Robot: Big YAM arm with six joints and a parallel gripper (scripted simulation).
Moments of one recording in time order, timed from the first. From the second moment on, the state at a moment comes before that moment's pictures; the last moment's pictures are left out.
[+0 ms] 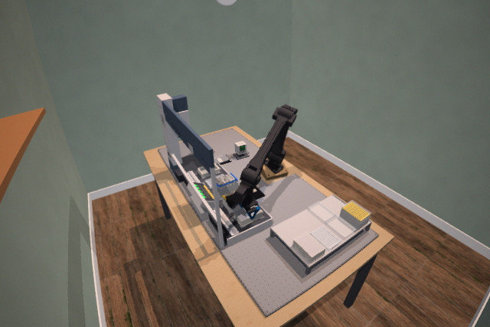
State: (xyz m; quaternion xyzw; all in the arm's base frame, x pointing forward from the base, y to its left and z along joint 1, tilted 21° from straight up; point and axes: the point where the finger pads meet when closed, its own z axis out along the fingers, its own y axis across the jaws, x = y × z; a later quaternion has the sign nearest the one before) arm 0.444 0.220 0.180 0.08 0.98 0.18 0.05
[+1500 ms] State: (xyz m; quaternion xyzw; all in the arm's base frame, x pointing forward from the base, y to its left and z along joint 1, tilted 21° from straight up) arm 0.444 0.220 0.180 0.08 0.98 0.18 0.05
